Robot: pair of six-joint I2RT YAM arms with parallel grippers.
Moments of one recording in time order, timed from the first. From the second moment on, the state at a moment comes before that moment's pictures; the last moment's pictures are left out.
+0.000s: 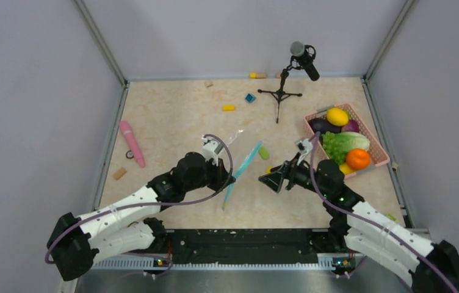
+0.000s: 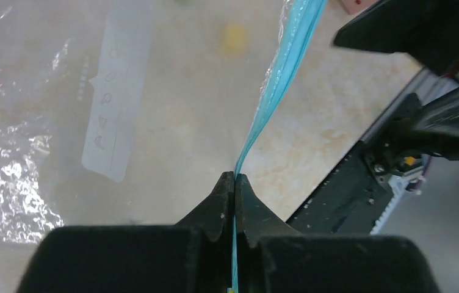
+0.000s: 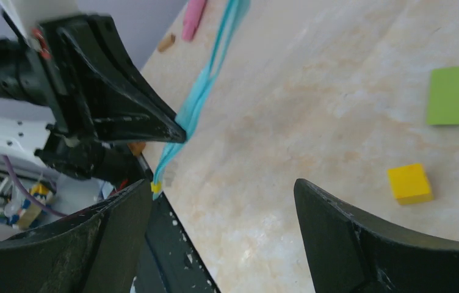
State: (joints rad) left arm -0.84 1.02 0.59 -0.12 0.10 -0.54; right arm 0.51 0.67 0.28 0.25 -0.45 0.61
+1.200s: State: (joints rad) left arm -0.84 0.91 0.47 0.08 0.28 -0.61; right arm 0.89 0.77 0.30 0.45 0.14 0.62
